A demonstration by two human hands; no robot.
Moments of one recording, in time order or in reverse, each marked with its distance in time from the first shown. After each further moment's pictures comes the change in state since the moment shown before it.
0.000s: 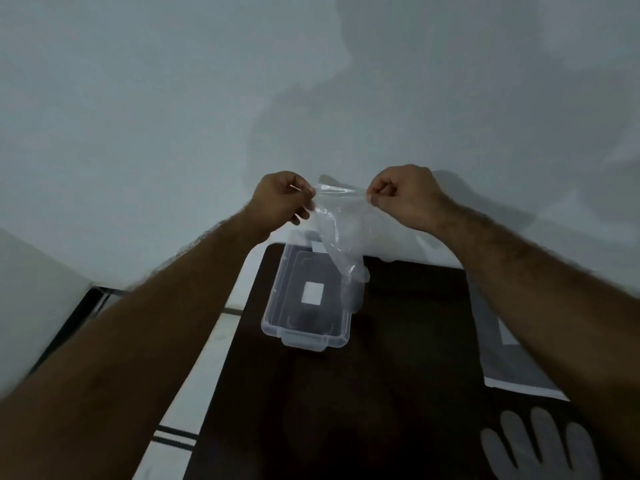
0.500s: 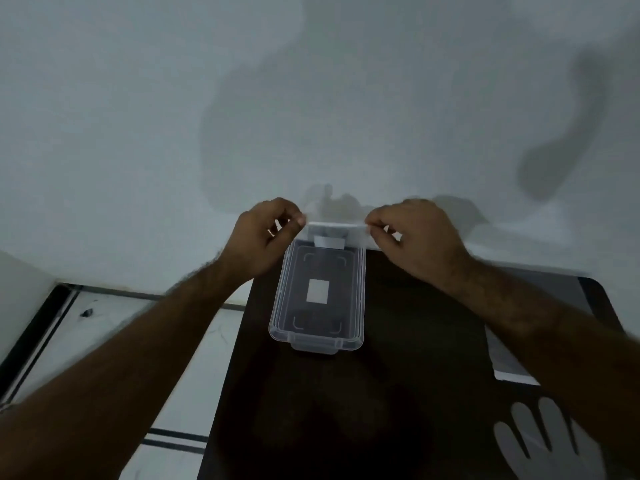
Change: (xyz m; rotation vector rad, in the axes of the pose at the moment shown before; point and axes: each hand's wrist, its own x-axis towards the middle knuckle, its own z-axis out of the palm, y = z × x) left_hand -0.036 -0.075 -0.039 0.298 0.039 0.524; right_hand -0.044 -0.027 0.055 -0.284 0.119 -0.308
